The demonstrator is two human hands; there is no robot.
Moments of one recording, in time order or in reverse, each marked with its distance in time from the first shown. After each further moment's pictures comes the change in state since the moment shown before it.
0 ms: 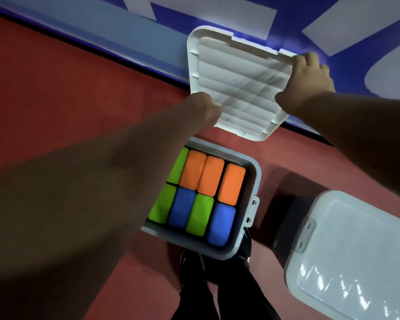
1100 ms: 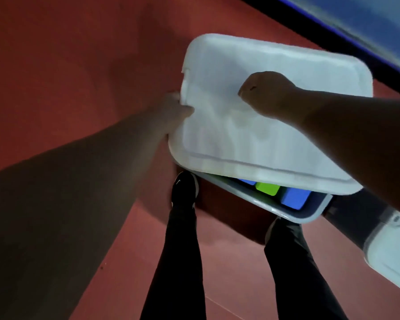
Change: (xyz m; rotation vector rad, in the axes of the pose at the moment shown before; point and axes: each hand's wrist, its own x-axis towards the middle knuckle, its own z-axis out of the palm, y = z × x) left_hand -0.020 -0.394 0.033 -0.571 -0.013 -0.345; right_hand -0.118 -0.282 0.189 0.152 -0.549 -0.286
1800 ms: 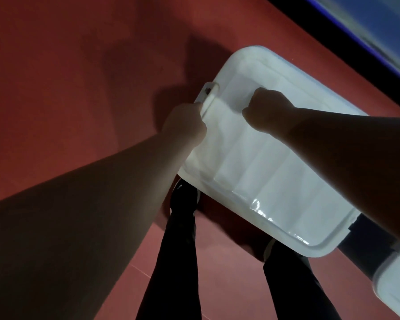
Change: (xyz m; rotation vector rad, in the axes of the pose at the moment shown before) left_hand 0.045 -0.046 0.027 0.565 0.209 0.292; right_hand 0.063 -0.020 0.069 -0.205 0.097 0.075
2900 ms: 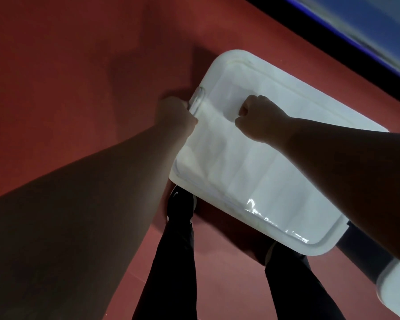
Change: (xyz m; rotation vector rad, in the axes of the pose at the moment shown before) left_hand 0.023 0.042 -0.012 -0.197 0.039 -0.294; right_hand 0.001 0.042 0.005 0.214 -0.020 -0.058
